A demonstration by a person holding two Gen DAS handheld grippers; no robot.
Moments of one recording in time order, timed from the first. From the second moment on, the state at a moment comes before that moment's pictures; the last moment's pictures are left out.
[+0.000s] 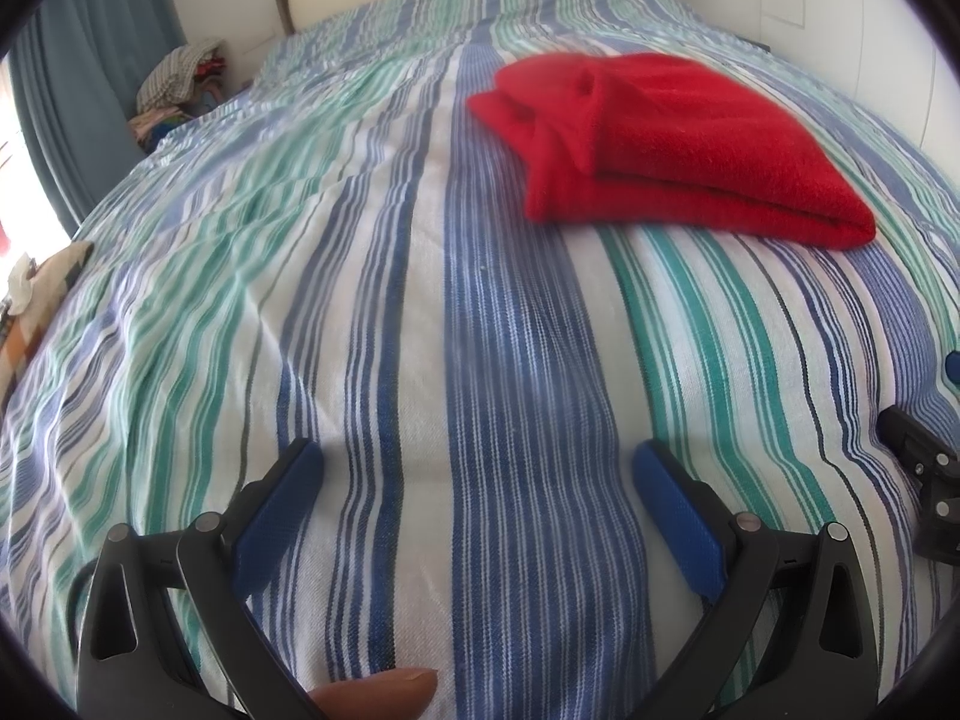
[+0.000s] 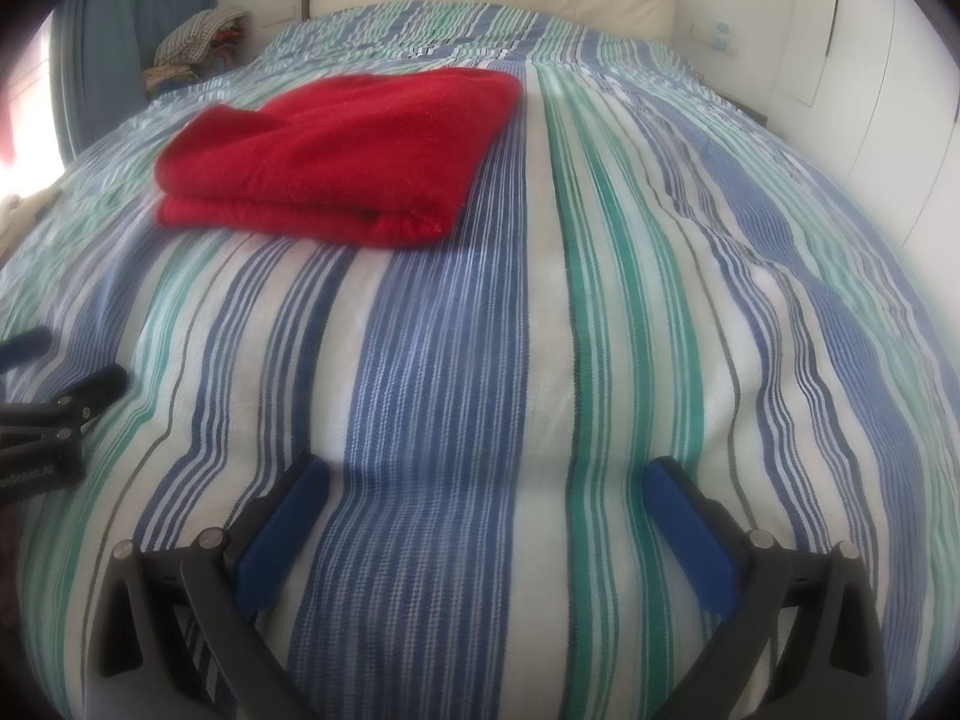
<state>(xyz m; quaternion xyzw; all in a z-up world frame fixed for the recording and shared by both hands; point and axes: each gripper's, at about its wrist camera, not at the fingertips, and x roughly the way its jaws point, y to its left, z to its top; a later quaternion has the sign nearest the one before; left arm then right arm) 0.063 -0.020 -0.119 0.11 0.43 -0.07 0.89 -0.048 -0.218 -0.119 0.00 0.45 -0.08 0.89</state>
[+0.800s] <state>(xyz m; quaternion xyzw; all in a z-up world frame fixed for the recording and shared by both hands) 0.040 -0.013 0.006 0.11 0.36 -0.09 0.92 -0.067 -0.212 -0.001 -0.03 0.41 -0.11 0.90</state>
